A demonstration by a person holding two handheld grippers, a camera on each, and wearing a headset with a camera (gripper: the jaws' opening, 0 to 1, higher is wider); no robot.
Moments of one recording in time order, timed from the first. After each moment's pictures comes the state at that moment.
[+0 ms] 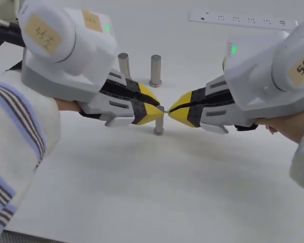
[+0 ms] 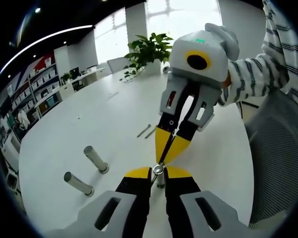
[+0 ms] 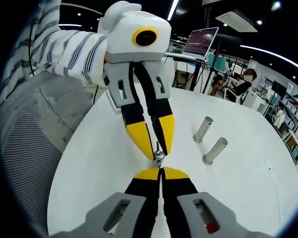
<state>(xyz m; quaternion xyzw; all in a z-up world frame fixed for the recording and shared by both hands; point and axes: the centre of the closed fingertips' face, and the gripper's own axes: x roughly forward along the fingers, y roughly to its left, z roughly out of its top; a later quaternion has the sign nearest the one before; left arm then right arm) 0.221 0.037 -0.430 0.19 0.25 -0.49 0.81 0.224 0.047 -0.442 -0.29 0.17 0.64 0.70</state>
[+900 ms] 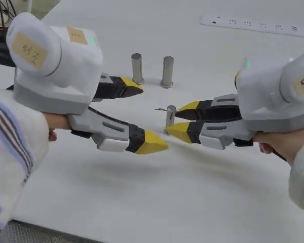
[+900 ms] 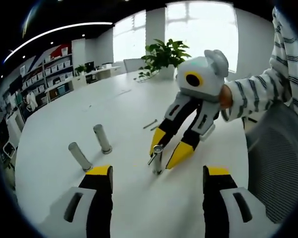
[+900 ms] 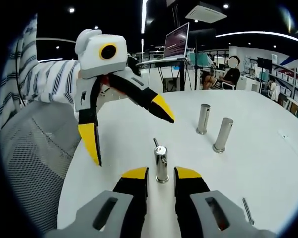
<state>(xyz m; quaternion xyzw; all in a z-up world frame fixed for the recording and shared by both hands) 0.211 0.075 -0.438 0.11 0.25 -0.45 0.85 0.223 0.054 -0.470 -0.15 0.22 0.62 0.74</state>
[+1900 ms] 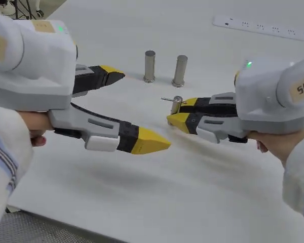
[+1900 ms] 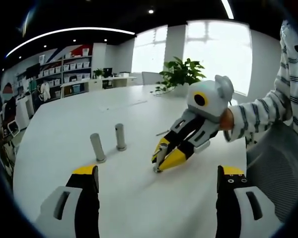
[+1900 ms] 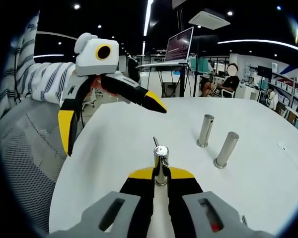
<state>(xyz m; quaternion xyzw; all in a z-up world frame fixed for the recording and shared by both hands) 0.208 0.104 -0.424 0.04 0.22 -0.41 0.89 0.233 0.087 -0.463 -0.16 0.18 0.62 0.75</state>
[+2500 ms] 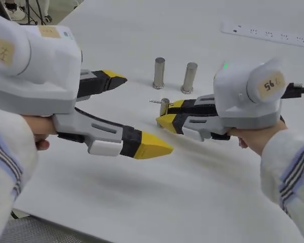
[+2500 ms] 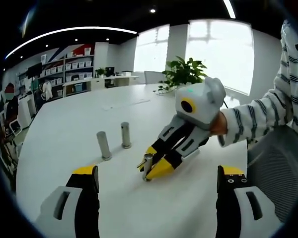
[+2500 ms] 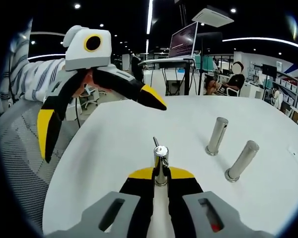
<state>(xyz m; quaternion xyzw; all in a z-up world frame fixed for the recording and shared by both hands) 0.204 0.113 -0.421 0.04 0.23 -0.40 0.89 0.238 0.119 -0.479 -0.17 0.19 0.63 0.74</state>
